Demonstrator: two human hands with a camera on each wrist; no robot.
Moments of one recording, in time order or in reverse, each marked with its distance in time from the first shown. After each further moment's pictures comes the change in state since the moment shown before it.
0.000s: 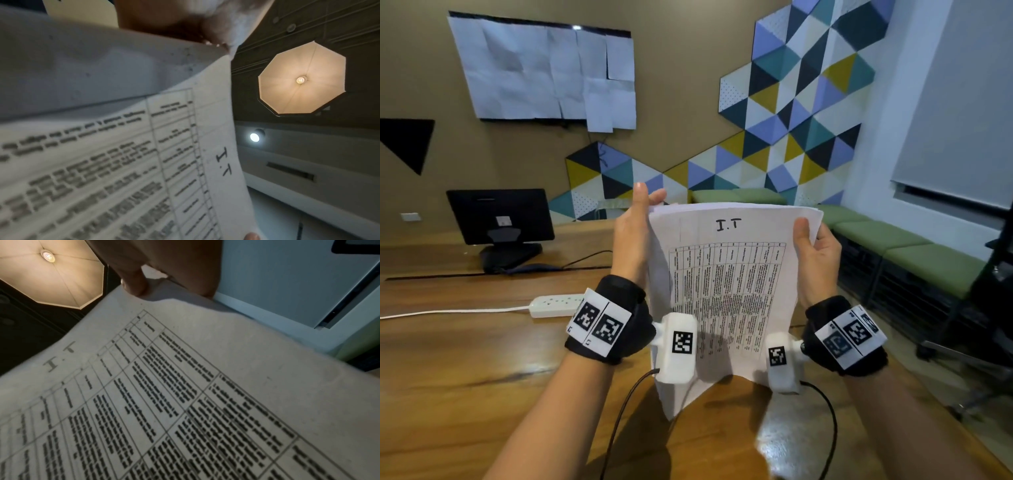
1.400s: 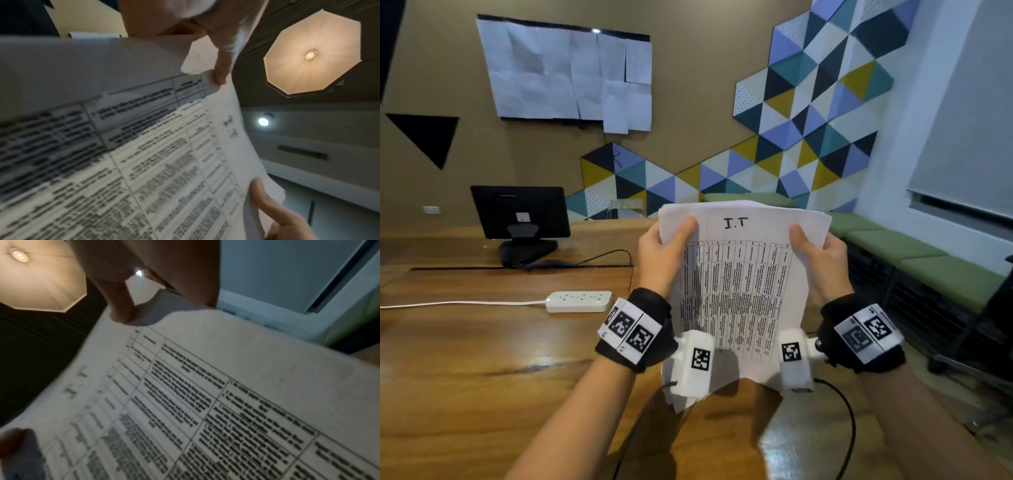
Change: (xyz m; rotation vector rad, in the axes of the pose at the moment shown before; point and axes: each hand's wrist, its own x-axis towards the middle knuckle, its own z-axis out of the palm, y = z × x) left_hand -0.013 -0.019 -0.005 0.036 0.016 0.046; right_hand 0.004 -0.001 0.009 0.104 -0.180 0.102
